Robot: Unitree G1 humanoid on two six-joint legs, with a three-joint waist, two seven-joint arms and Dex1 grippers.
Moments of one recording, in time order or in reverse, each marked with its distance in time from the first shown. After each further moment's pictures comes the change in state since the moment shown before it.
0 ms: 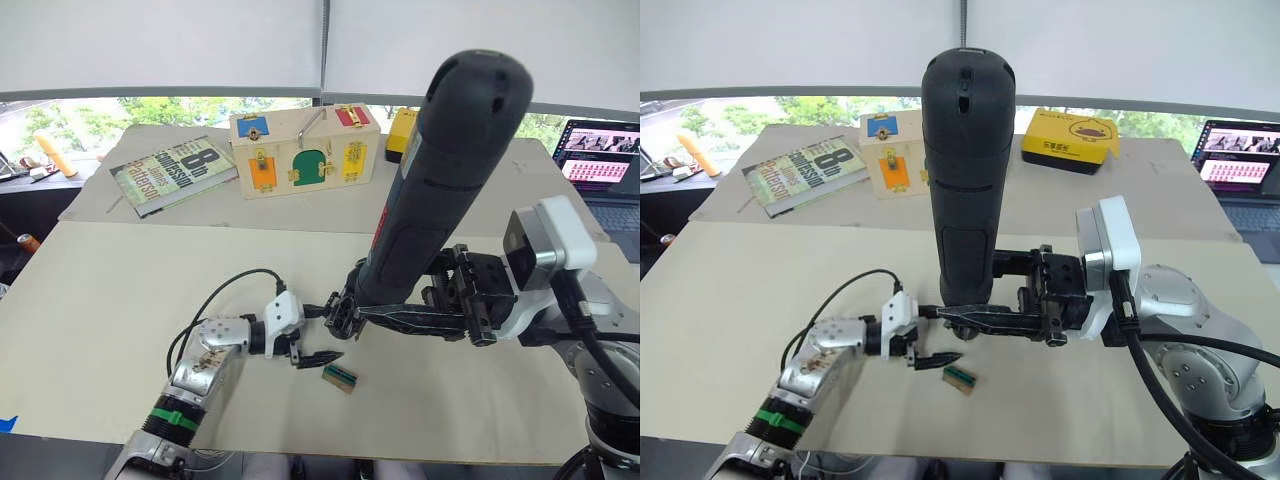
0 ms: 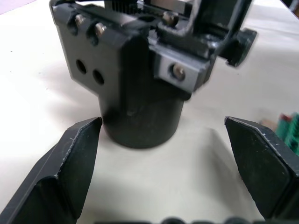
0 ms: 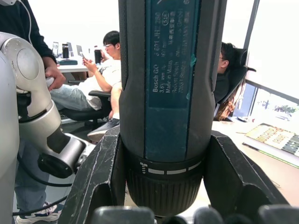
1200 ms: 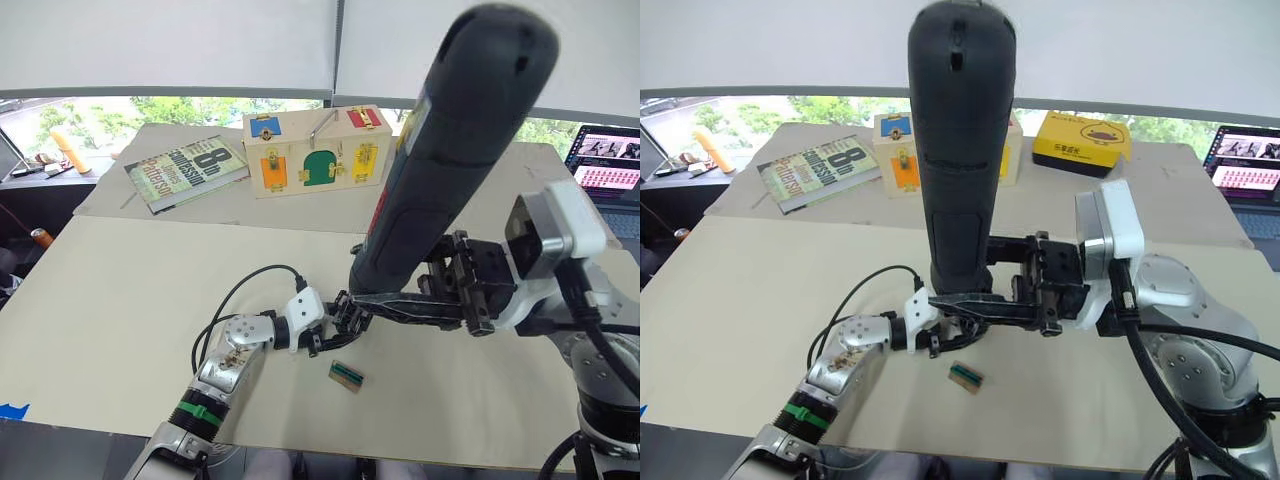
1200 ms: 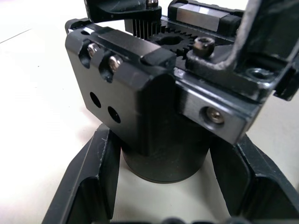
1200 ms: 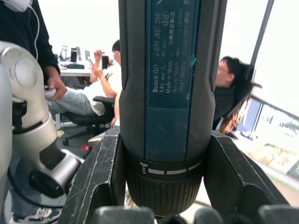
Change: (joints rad) left arm -0.061 -0.077 -0.057 0.087 0.058 -0.043 0.108; right arm -0.123 0.051 0.027 0.036 -0.014 0.000 -0.018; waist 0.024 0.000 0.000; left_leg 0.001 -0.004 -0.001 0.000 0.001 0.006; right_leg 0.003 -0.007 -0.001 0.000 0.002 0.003
